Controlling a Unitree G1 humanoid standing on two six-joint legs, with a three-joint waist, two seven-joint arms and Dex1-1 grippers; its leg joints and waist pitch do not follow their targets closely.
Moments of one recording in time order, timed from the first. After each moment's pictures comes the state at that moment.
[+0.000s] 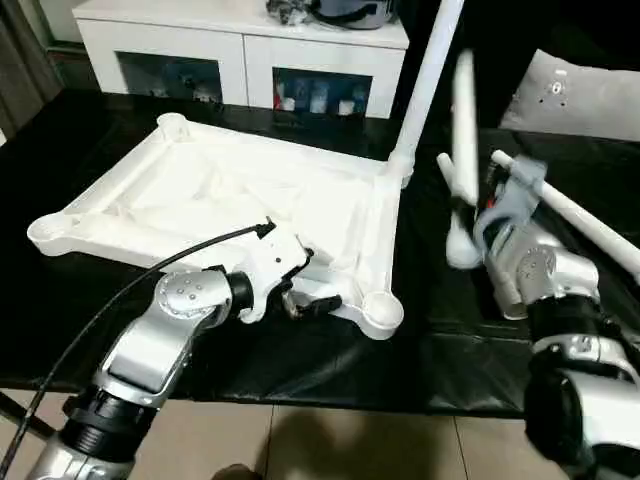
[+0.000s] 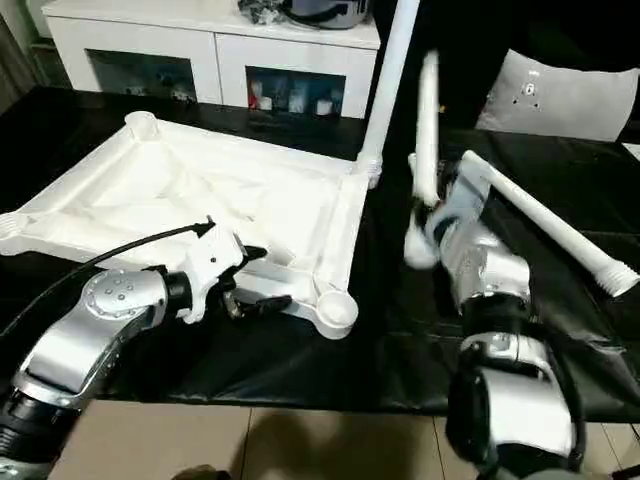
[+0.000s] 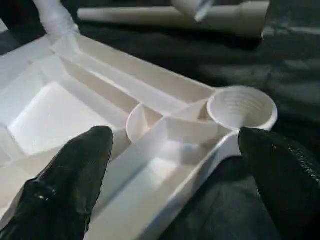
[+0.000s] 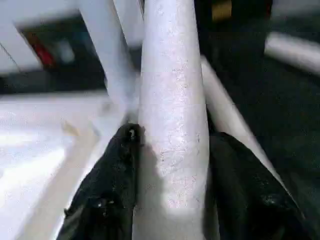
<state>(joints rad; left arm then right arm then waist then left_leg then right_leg) -0.36 0.40 -0.27 -0.09 -0.08 0.45 -0.78 -0.78 -0.23 -0.34 0.70 0.25 0.37 0.13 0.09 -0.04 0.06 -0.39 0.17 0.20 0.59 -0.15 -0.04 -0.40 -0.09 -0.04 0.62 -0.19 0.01</state>
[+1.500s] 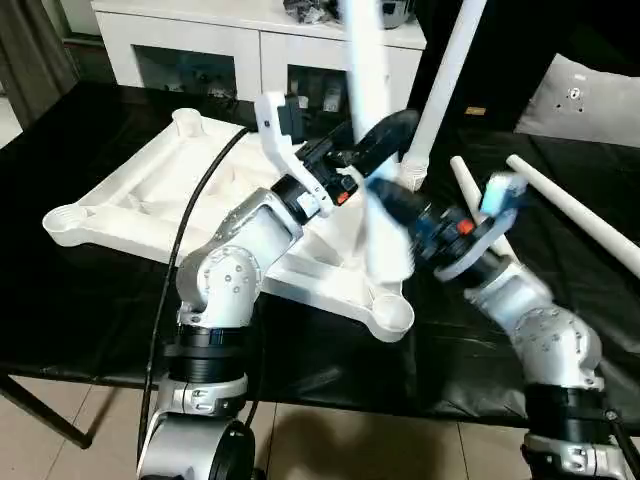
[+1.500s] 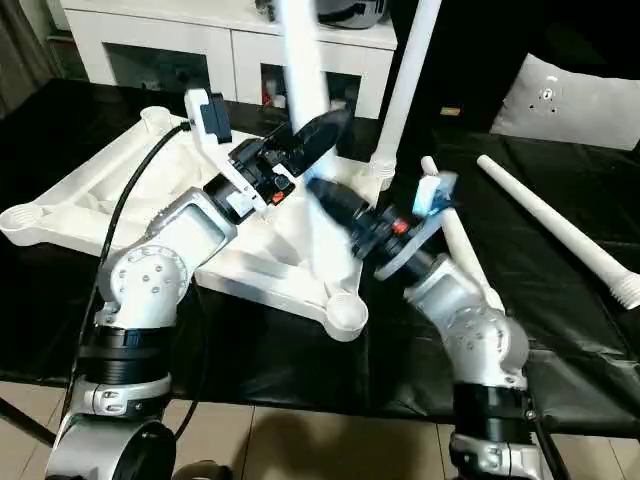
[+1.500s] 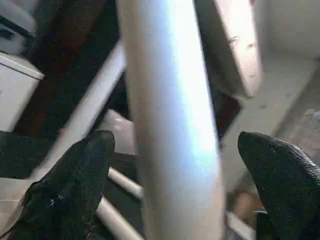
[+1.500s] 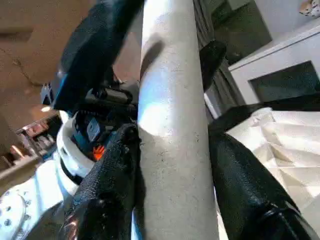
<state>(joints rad) -0.67 -0.10 0.09 0.05 -0.60 0.54 -0.39 -0.39 -0.14 -0.18 0.04 0.79 0.59 0.79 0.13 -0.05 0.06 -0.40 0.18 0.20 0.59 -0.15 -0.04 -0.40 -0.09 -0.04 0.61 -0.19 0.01</state>
